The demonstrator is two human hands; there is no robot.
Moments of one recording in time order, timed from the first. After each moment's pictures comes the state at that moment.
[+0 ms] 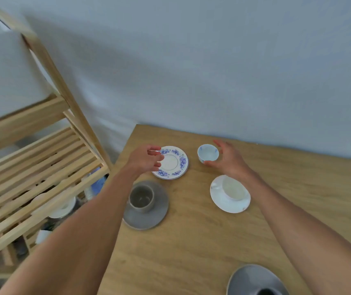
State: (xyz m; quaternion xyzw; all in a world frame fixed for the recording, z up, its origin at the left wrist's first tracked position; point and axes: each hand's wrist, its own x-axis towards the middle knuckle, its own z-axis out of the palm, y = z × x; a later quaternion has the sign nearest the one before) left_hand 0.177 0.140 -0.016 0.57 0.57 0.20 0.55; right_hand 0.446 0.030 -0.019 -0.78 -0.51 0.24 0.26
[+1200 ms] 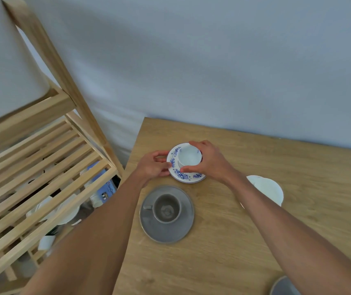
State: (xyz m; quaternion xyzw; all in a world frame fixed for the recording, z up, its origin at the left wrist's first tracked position) left_hand 0.141 0.191 -0.080 0.47 0.52 0.18 0.69; right_hand 0.338 0.101 -0.041 -0.74 -0.57 0.28 0.22
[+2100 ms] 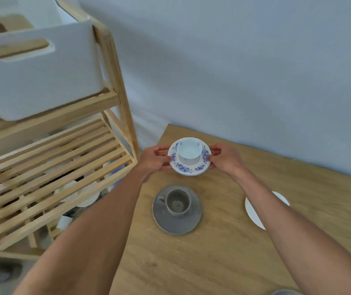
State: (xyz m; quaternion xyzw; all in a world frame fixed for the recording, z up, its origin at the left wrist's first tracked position) left_hand 0.099 0.173 -0.027 0.46 0.55 0.28 0.64; right_hand 0.329 0.106 0.005 -0.76 -0.43 0.37 0.31
